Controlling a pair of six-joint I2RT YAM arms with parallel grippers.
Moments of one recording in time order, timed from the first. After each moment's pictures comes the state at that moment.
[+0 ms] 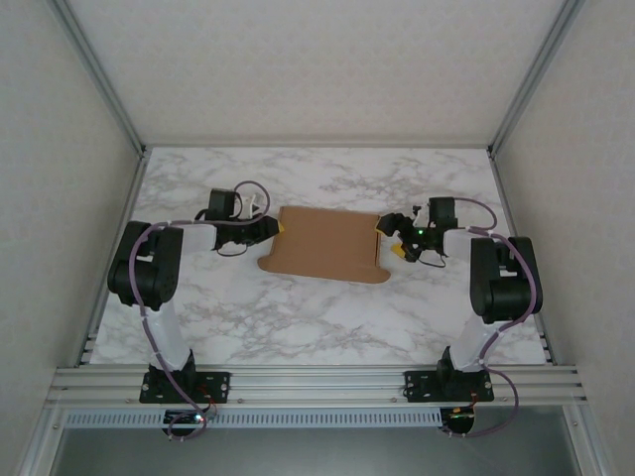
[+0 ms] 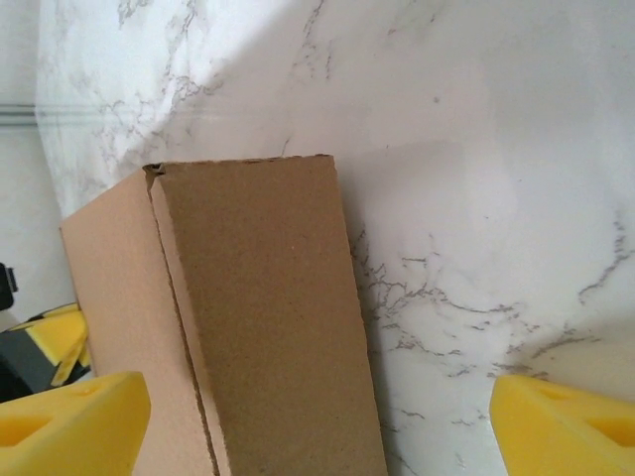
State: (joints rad) left arm -0.15 1.91 0.98 0.09 0.73 -0.52; right arm 0.07 1.77 0.86 -0.04 -0.71 0.70
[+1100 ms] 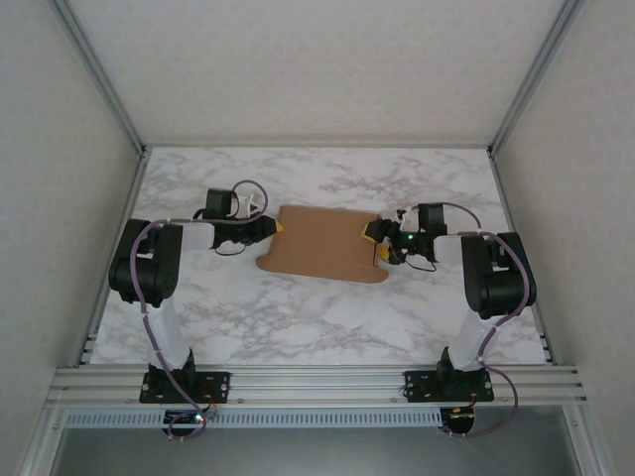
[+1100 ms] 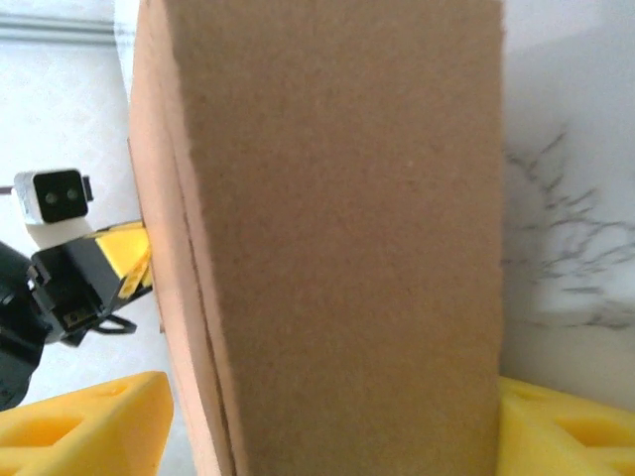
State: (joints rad) left arm -0.12 1.93 0.99 0.10 0.80 -0.51; right arm 0.14 1.80 0.81 0.13 -0.89 0.76
